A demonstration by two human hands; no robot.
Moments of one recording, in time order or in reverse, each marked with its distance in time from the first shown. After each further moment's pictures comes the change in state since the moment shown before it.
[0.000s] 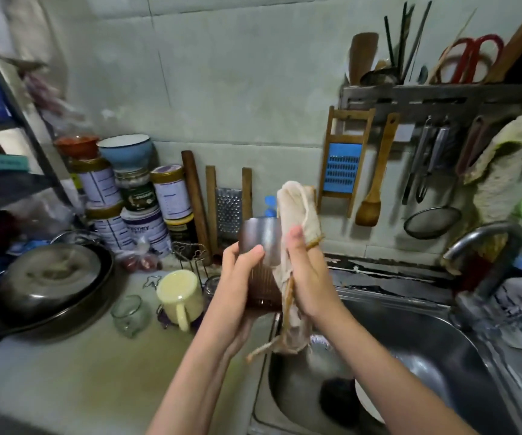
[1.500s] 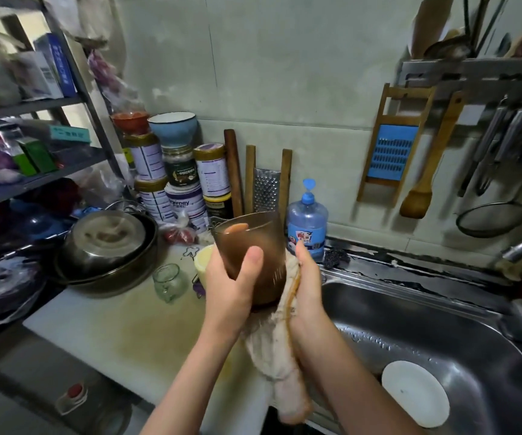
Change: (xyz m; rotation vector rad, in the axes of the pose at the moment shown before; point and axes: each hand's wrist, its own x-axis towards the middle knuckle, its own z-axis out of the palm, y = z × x) left_hand -0.026 -0.002 -0.047 0.440 0.297 0.533; right_hand -0.022 0.024 0.056 0.854 0.156 0.795
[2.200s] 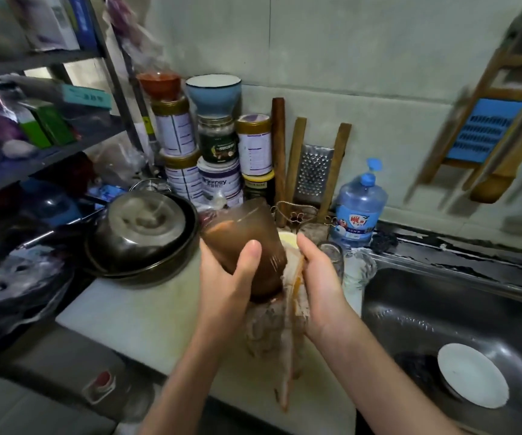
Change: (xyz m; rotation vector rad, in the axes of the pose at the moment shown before) left_hand 0.068 -0.024 -0.164 0.009 -0.037 -0.077; right_hand 0.042 0.117 0.098 -0.154 0.187 0.252
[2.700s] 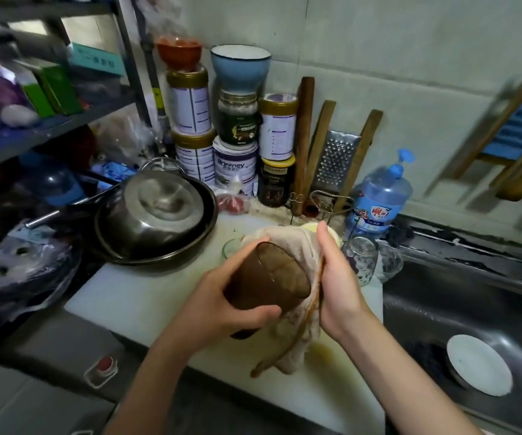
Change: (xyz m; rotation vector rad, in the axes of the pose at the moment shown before) left_hand 0.023 -0.032 -0.113 0.246 -0.610 -0.166; right_hand 0.025 0.041 0.027 -0.206 -0.172 -0.270
